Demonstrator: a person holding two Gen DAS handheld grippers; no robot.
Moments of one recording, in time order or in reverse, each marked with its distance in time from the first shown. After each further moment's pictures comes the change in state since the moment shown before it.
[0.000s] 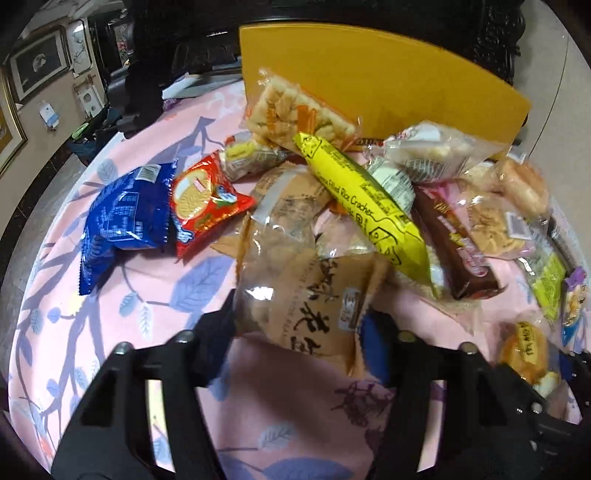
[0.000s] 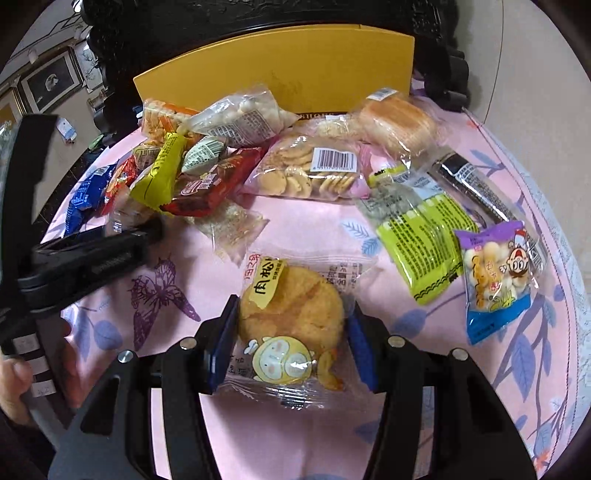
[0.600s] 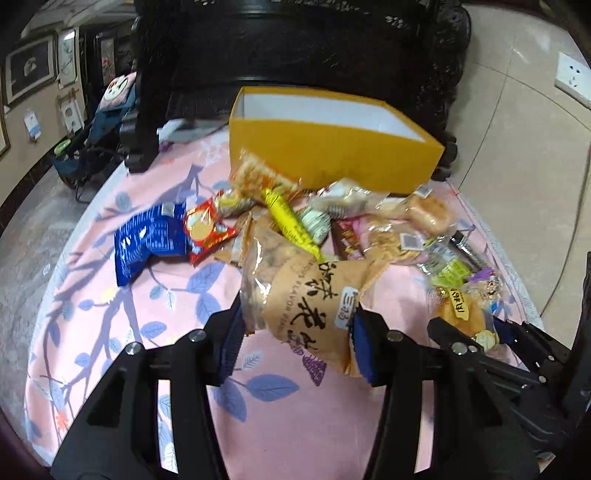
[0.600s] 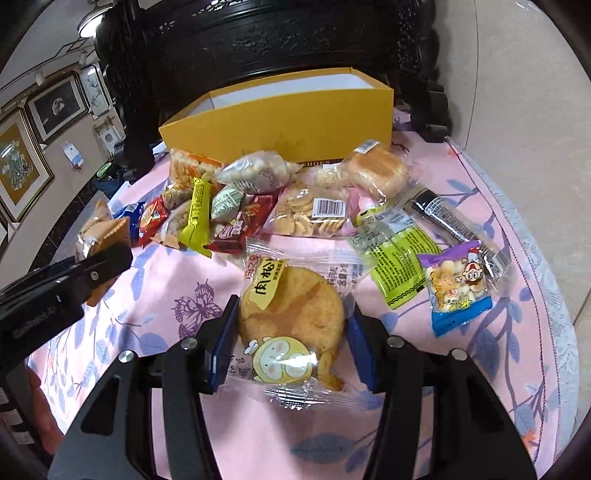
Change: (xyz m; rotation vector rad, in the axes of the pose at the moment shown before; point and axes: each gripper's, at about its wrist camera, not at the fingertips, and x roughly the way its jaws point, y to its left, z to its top) left arm -0.119 -0.011 -0.015 0.020 -0.135 -0.121; right arm -0.063 -0.002 0.007 0.042 -0.098 0.032
